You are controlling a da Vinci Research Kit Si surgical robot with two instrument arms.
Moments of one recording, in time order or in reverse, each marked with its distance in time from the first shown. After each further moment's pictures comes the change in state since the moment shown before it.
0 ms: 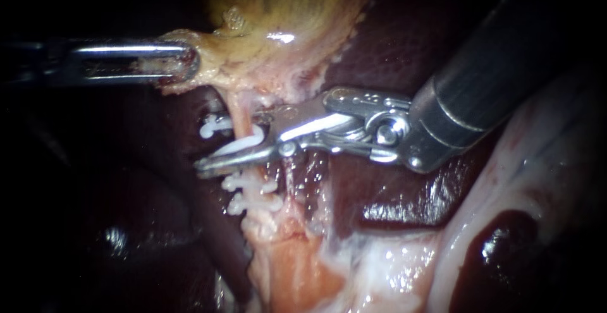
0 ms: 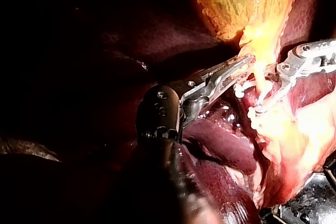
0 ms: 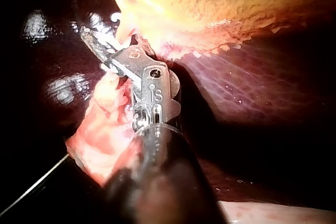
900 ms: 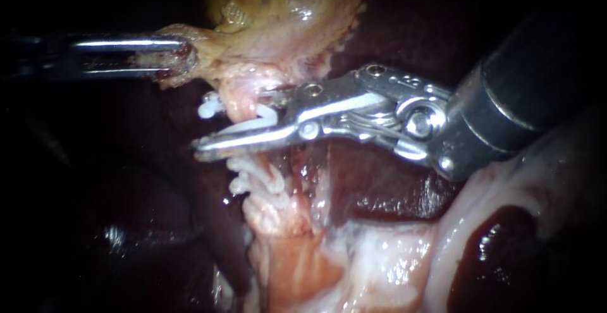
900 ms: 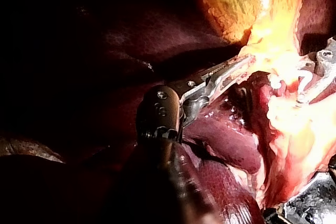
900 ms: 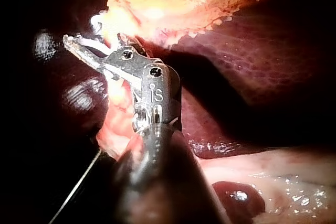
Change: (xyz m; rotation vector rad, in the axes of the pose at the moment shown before) right arm 0.007 -0.005 -0.003 0.107 0.129 0.034; left arm 0.000 -0.001 0.000 0.007 0.004 0.000
